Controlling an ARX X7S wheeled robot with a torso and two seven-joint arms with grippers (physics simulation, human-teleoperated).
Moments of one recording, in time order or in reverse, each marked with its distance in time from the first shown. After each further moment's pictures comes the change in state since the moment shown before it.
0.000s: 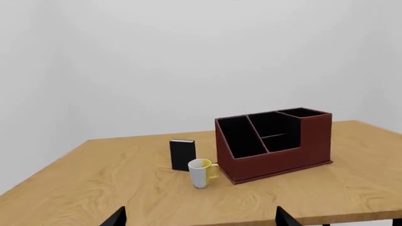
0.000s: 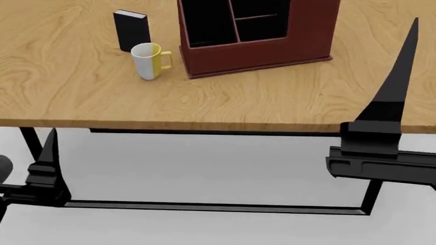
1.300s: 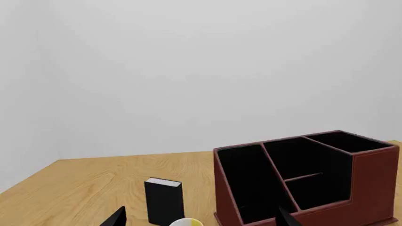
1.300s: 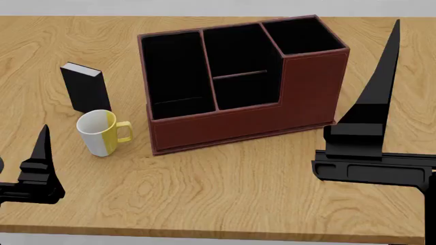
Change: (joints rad) left arm 0.007 -0.016 -0.010 -0.016 -0.016 0.043 -0.016; right arm 0.150 0.070 -0.195 -0.001 0.050 -0.051 0.080
